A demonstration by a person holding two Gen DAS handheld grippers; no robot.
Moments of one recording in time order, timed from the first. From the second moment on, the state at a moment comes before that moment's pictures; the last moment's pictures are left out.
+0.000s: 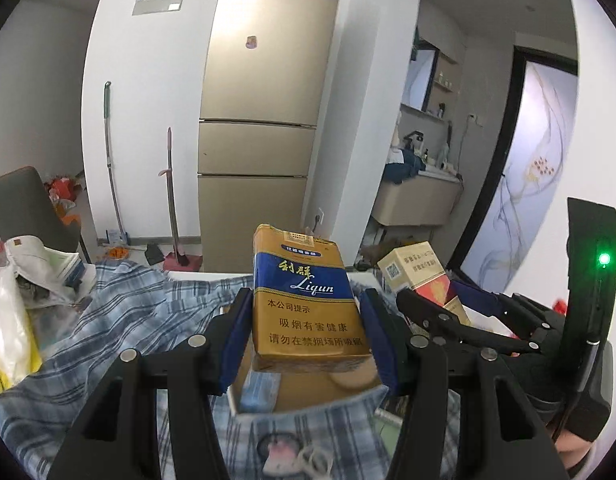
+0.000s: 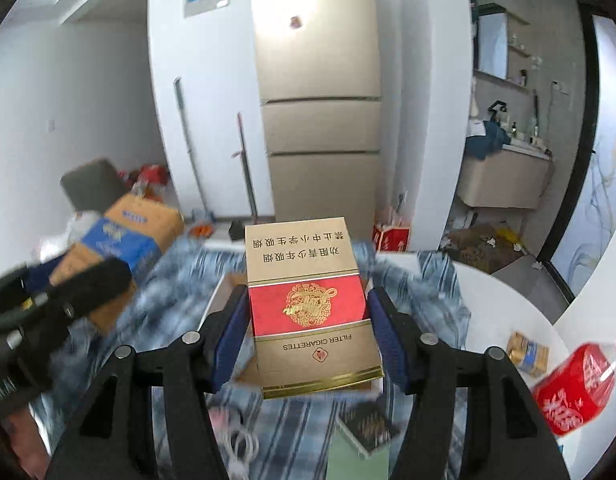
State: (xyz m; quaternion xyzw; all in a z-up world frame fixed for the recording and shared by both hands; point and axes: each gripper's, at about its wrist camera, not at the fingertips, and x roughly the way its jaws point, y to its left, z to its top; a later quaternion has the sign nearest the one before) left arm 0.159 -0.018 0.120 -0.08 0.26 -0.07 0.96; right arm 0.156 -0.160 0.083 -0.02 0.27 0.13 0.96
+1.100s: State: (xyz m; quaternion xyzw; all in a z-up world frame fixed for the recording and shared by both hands) left arm 0.261 -0.006 -0.032 -0.09 0.42 -0.04 0.90; right arm 0.256 -0.151 -0.053 0.00 0.42 0.11 0.90
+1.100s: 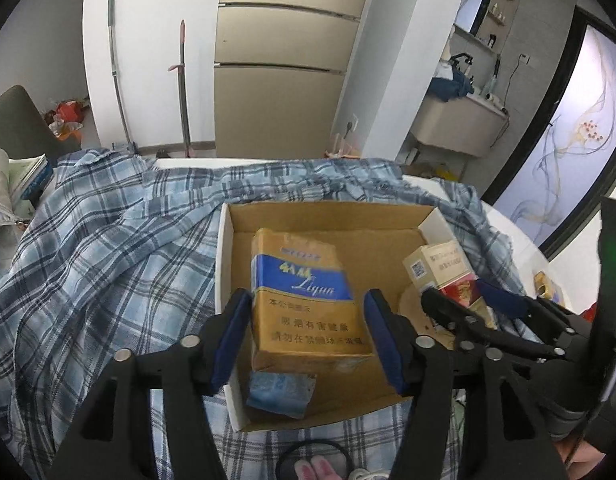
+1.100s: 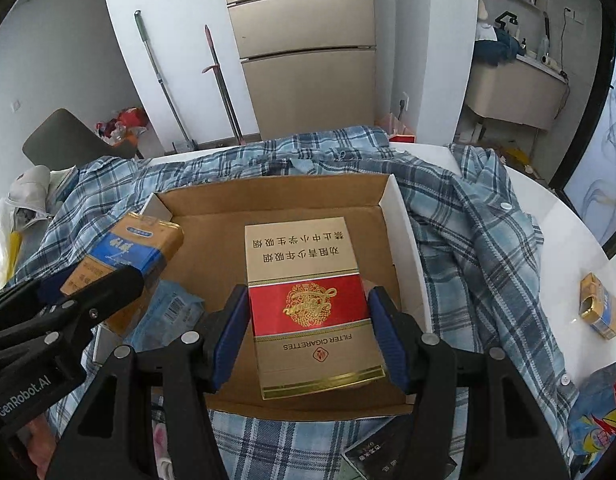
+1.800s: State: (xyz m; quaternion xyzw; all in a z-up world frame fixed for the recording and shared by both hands) left arm 0.234 -0.001 0.011 -0.09 0.35 -0.02 0.93; right arm 0.250 -0.158 -0.032 0.00 0.39 0.11 0.92
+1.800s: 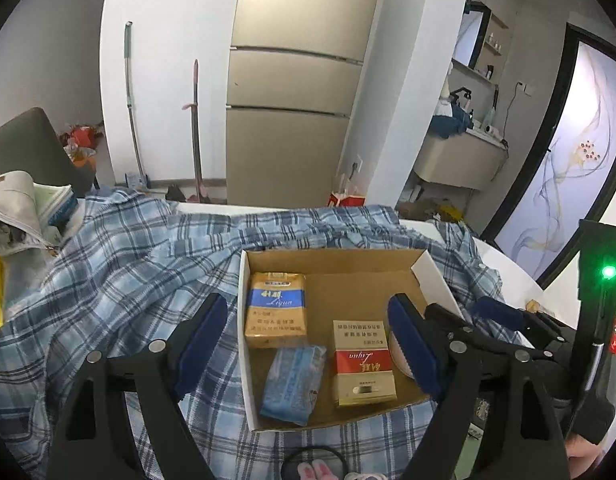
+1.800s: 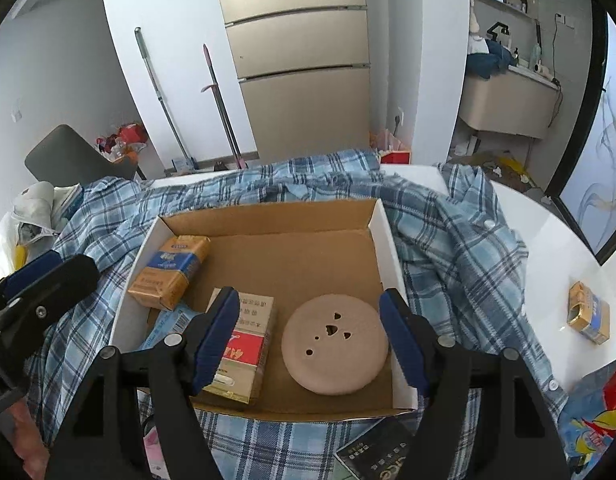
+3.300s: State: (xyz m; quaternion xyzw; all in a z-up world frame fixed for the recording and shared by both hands) left arm 0.016 -0.042 0.141 -0.03 0.14 -0.08 0.99; right arm 0.056 -0.223 0.100 0.00 0.10 0.12 0.99
